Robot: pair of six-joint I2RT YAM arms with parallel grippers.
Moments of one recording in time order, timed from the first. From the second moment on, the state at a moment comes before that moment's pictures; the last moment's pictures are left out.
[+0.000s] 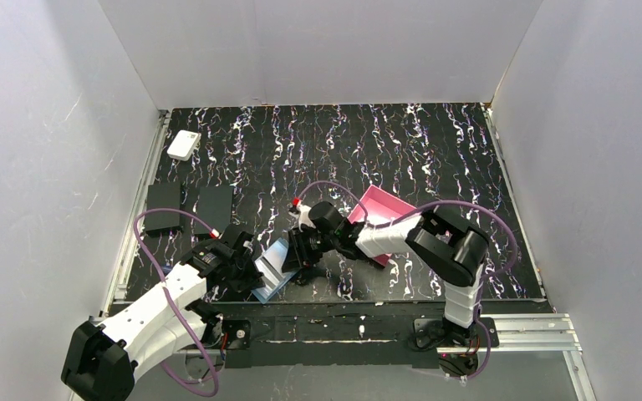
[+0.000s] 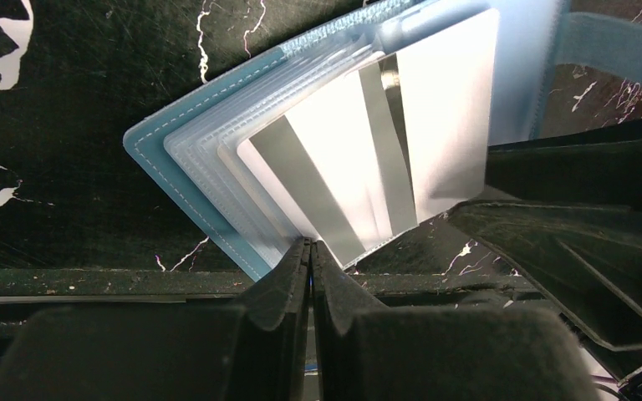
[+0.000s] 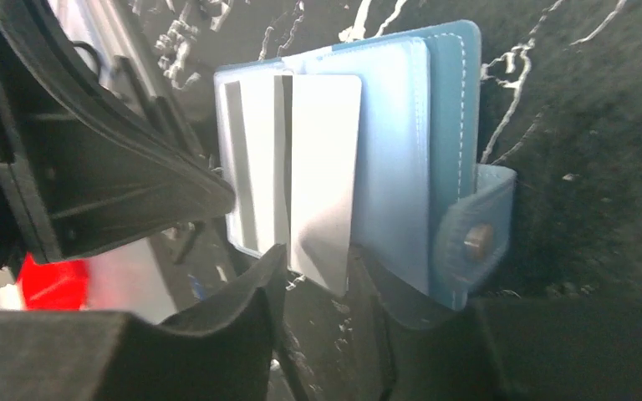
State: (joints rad) left arm -0.56 0.88 0.45 -0.78 0.02 -1.00; right arm 1.01 1.90 0.91 0.37 -0.50 0.72
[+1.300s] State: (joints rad) left arm -0.56 0.87 0.46 -0.80 0.03 -1.02; right arm 1.03 2.01 1.23 0.02 -0.53 0.36
